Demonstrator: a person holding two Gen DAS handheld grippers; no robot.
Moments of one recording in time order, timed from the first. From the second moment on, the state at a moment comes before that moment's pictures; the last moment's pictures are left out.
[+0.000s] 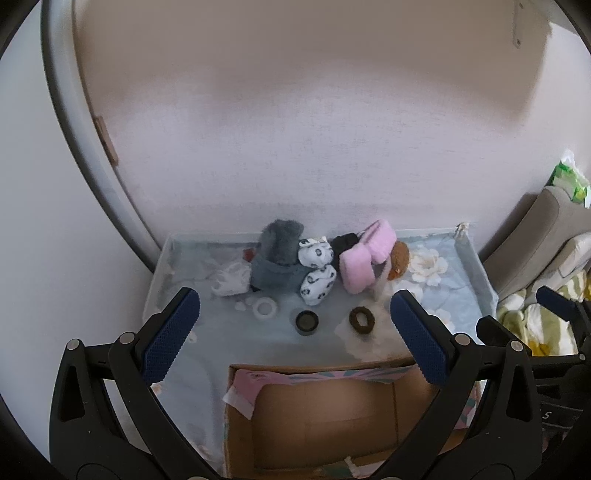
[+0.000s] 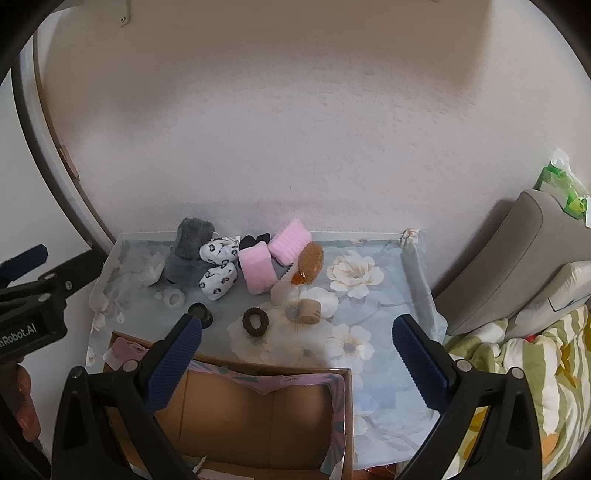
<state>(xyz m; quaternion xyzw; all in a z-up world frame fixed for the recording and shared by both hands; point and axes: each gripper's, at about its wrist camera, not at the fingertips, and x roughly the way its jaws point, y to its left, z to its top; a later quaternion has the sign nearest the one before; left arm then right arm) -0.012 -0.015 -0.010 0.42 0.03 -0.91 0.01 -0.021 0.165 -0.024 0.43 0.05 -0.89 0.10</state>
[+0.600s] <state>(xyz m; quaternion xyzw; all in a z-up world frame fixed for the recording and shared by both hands) -0.005 -0.062 -0.025 0.39 0.13 -0.90 0.11 -0.034 0.172 -0.037 0.45 0.03 -0.89 0.12</state>
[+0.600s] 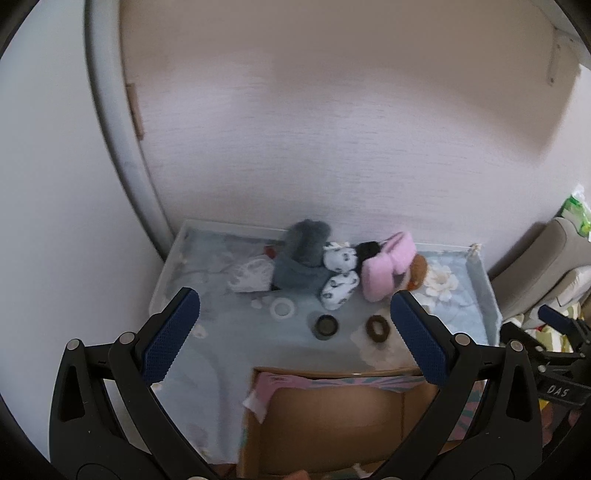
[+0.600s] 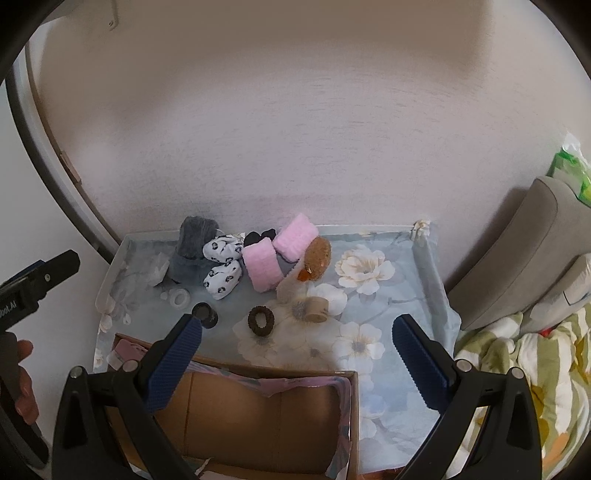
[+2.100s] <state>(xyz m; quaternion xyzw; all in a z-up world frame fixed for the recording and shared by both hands) -0.152 -0.184 -0.264 0.51 0.22 -0.83 -0.03 -0.219 0.086 -0.216 0.61 0.10 -0.74 0.28</state>
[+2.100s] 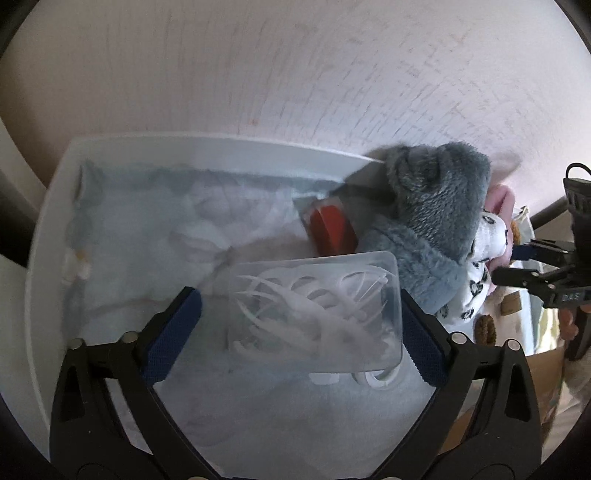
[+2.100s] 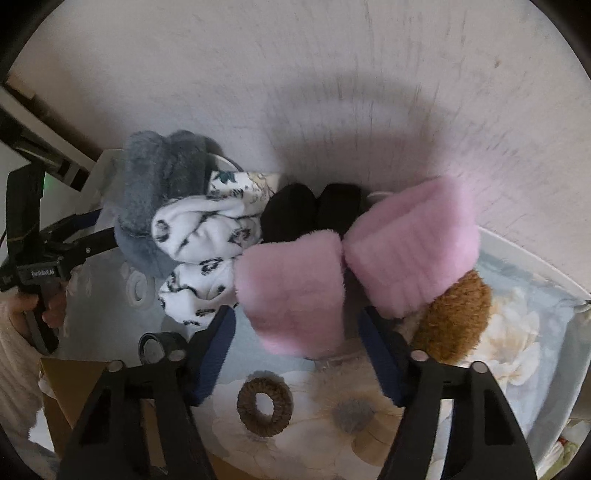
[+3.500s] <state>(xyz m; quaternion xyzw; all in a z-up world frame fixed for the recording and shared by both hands) -0.025 -0.060 -0.032 0.43 0.08 -0.90 -0.01 -0.068 0.123 -0.052 0.50 0.10 -0.78 0.36</state>
